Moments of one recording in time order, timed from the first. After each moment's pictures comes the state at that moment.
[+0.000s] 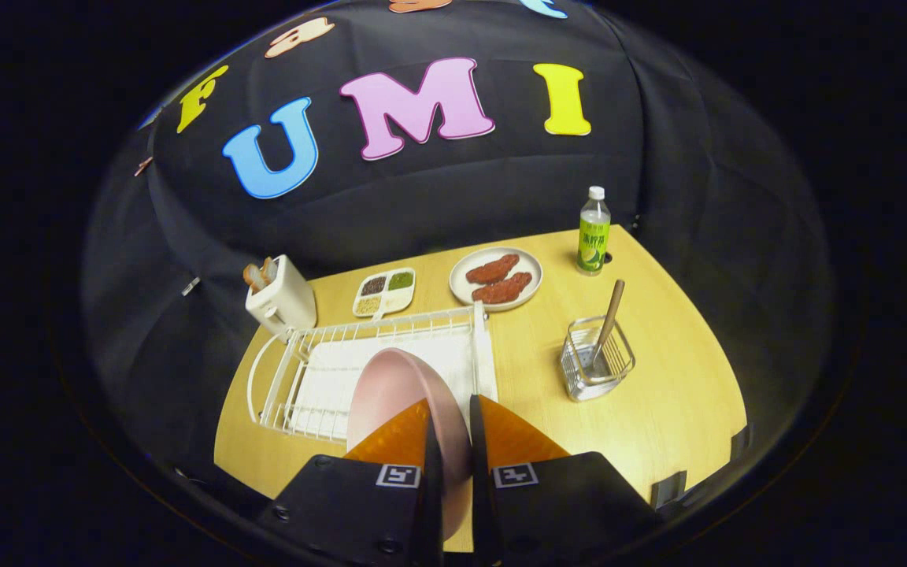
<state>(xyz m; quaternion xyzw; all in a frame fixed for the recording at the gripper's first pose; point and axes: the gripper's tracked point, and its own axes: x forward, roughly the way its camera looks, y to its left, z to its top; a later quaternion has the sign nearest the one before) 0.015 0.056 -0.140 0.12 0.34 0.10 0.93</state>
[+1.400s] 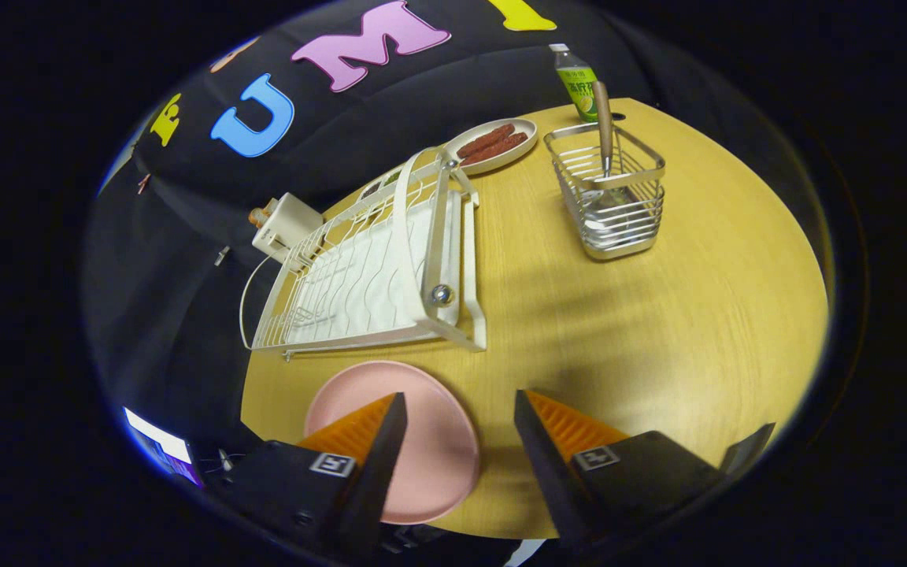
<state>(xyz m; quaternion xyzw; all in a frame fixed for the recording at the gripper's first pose) -0.017 0.011 -0.289 0.20 0.43 0.19 0.86</state>
